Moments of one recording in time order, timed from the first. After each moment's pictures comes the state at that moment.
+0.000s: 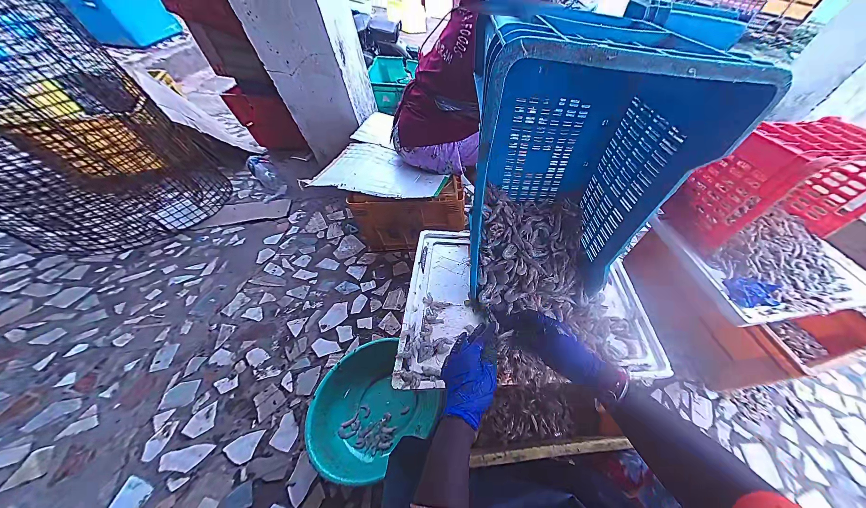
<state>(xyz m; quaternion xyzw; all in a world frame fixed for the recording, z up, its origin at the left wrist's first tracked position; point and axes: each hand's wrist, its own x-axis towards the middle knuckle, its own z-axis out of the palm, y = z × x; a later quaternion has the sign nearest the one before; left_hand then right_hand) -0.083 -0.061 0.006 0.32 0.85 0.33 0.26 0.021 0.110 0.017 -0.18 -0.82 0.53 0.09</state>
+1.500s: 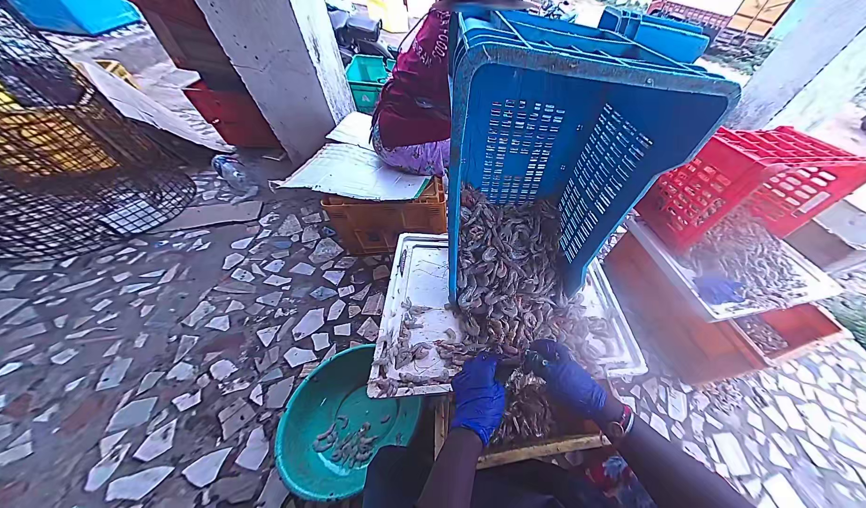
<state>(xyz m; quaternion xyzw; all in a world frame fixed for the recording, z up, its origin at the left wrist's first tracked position) -0.042 -0.032 0.009 0.37 0.85 0.20 0.33 0.088 0.104 0.017 -0.28 -0.73 0.61 0.11</state>
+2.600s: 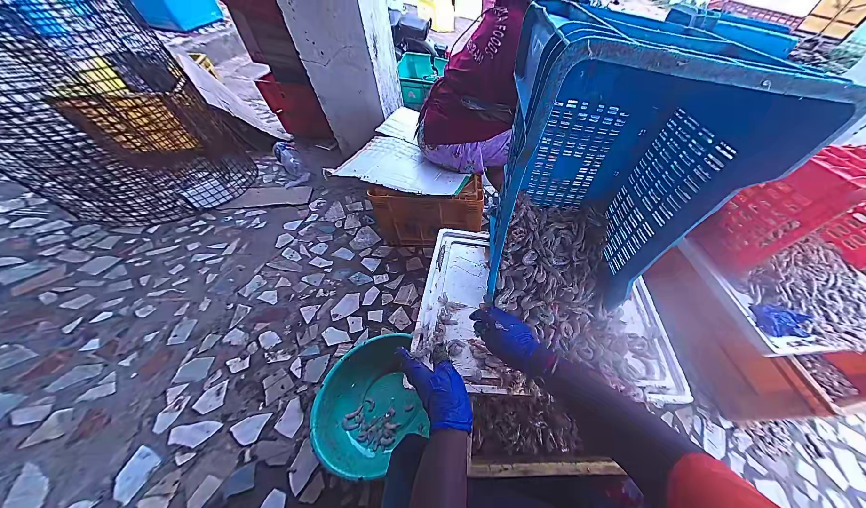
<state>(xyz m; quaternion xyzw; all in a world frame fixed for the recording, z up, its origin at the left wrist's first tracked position) -0.103 -0.078 -0.022 -0.08 0.75 0.65 0.09 -0.090 0.078 -0.025 -0.17 -0.94 0.29 -0.04</state>
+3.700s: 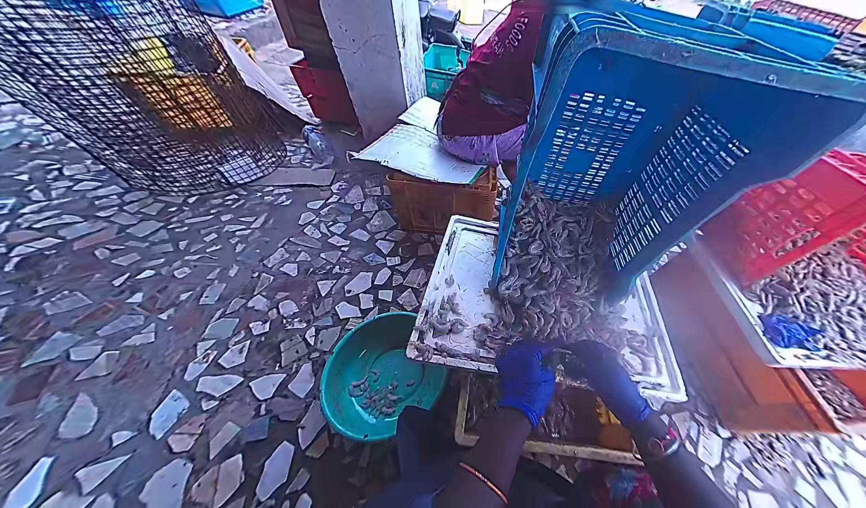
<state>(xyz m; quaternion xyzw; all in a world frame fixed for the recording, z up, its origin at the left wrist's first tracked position) -0.018 -0.022 0.009 0.31 0.83 0.35 0.30 0.095 0.112 0.007 -0.35 -0.73 0.57 0.10</state>
